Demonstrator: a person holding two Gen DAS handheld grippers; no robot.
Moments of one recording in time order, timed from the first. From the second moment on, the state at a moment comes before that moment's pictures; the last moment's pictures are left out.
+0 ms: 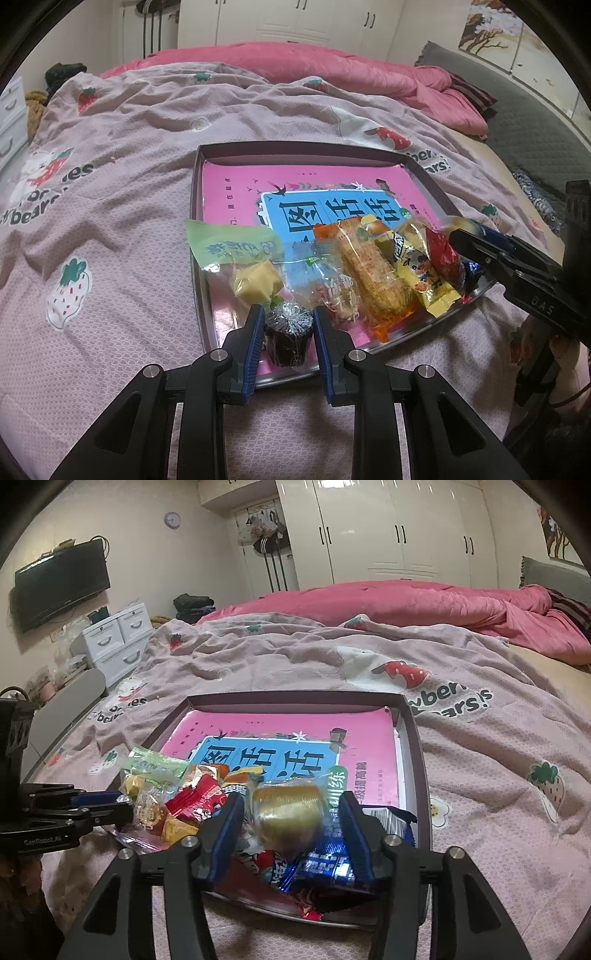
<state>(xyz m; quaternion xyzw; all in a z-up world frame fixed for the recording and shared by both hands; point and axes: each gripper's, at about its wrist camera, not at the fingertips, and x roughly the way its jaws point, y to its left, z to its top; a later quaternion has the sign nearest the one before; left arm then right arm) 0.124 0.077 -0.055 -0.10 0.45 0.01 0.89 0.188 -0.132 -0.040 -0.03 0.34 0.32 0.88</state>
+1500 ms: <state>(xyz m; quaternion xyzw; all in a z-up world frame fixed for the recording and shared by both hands) 0.118 0.076 -0.045 -0.10 0.44 0.02 0.89 0.175 -0.139 -0.031 -0.04 0.33 0.31 0.89</state>
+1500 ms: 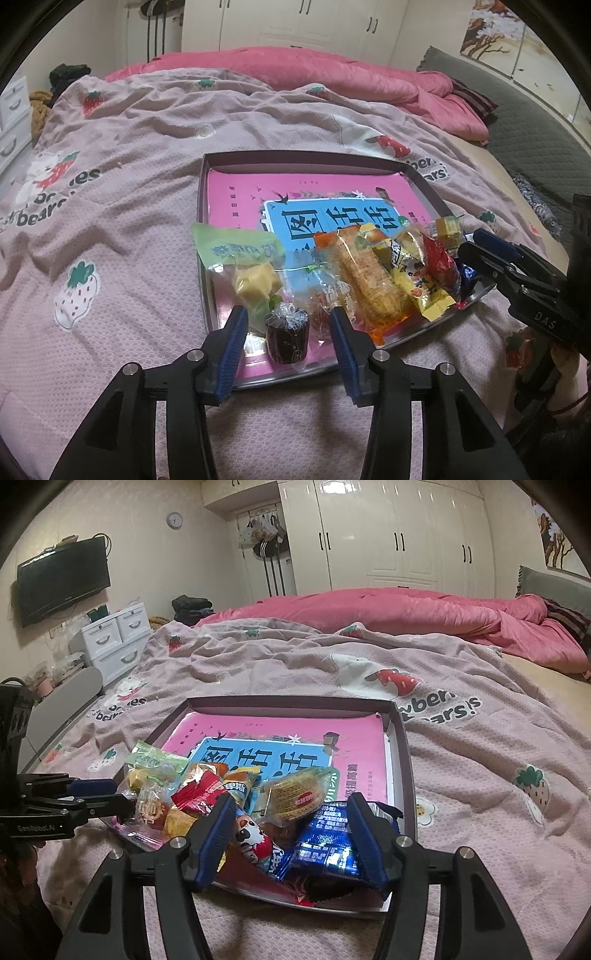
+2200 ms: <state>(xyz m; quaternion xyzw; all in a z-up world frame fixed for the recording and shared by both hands) 0.101 0.073 -0.017 -0.09 0.41 0.04 0.91 0.146 -0.146 -0.007 -0.05 0.29 0.30 0.91</state>
